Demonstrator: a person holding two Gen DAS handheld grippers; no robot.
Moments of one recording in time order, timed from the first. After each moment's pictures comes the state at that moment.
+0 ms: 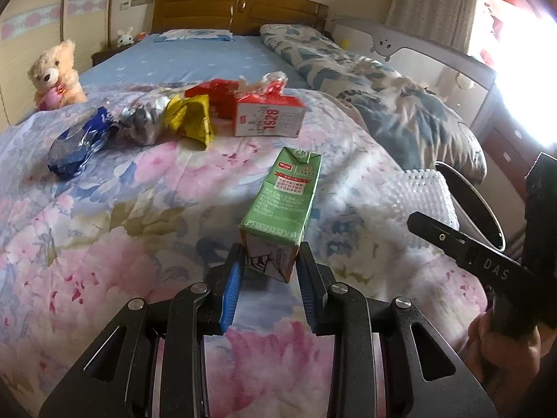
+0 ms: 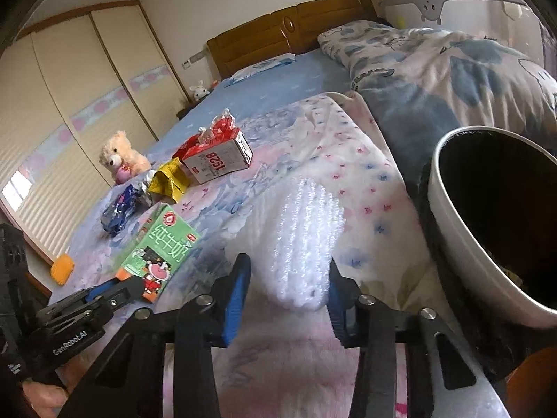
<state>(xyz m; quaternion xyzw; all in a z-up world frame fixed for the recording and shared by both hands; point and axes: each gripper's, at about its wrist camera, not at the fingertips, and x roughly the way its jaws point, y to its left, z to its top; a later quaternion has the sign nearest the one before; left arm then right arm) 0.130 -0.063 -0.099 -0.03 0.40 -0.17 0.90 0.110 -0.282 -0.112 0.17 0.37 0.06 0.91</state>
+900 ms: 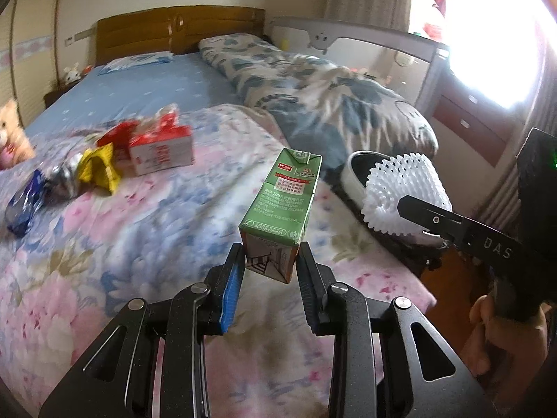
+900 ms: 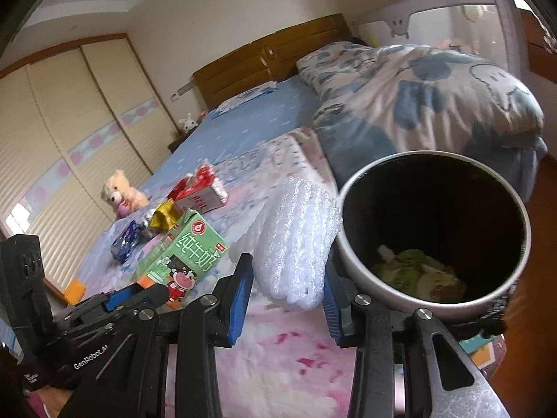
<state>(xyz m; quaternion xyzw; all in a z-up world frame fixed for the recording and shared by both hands) 0.104 -0.151 -0.064 0.03 0.36 -0.26 0.89 0.058 -0.350 -0.073 0.21 0.32 0.02 0.92</state>
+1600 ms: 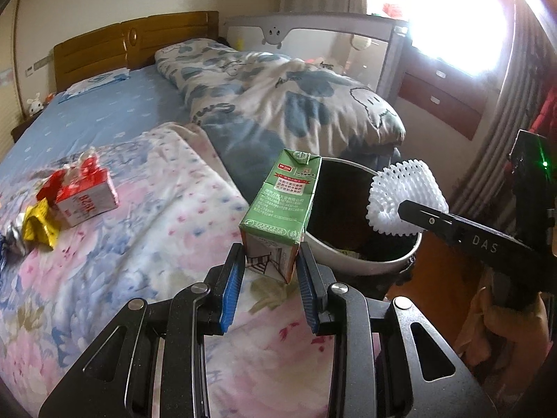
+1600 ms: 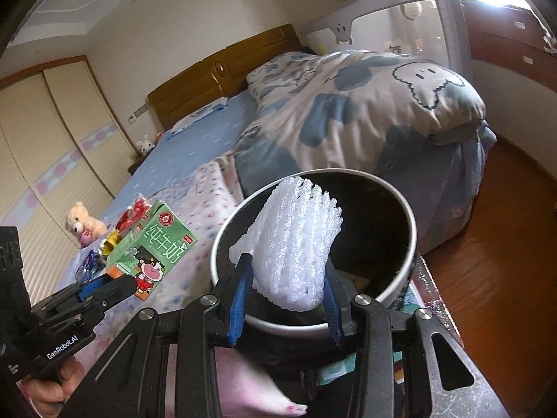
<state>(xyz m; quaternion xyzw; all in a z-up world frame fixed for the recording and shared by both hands) 0.109 -0.238 -0.049 0.08 0.35 -0.32 0.87 0.032 -0.440 -0.075 0.22 0.32 -0.07 0.92</state>
